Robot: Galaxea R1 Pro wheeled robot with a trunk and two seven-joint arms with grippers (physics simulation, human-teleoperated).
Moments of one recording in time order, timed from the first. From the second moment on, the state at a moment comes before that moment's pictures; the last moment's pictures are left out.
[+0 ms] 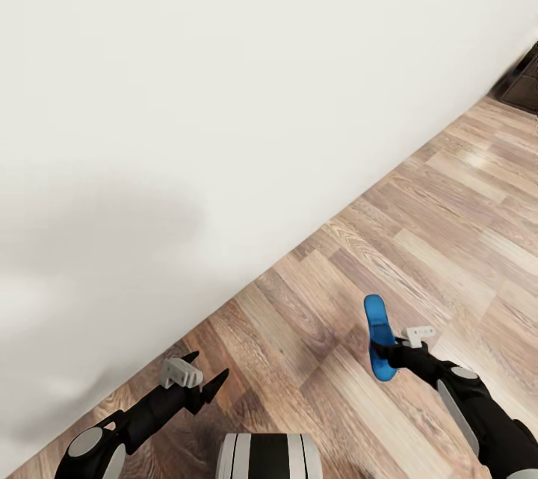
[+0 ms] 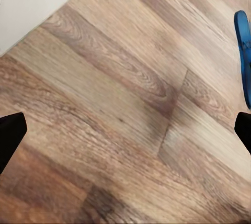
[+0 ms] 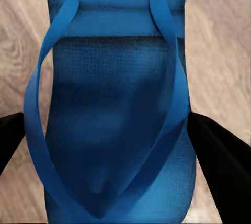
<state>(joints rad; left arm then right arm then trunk) -0.02 0.04 0.01 -1.58 0.09 0.28 -0.60 -0.42 -0.28 -0.02 -0.93 -0.14 0.25 0.35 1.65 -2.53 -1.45</state>
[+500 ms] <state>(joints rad) -0.02 0.00 0.01 -1.57 0.09 0.28 -0.60 -0.42 -0.28 -0.01 -0.92 -0.30 0.34 0.48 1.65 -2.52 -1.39</state>
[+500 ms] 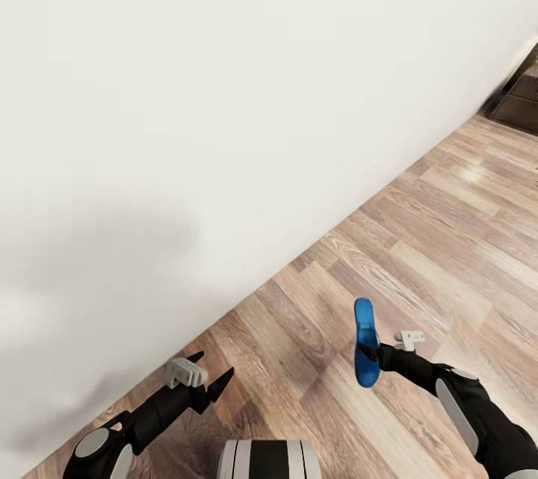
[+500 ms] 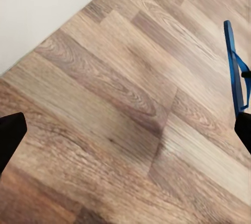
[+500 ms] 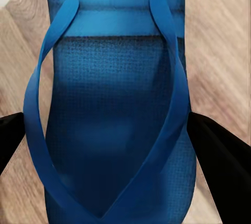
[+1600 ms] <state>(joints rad) -0.02 0.00 0.01 -1.57 0.09 0.28 -0.60 -0.42 -0.28 -0.02 -0.91 -0.30 0.34 0.48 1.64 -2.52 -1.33</state>
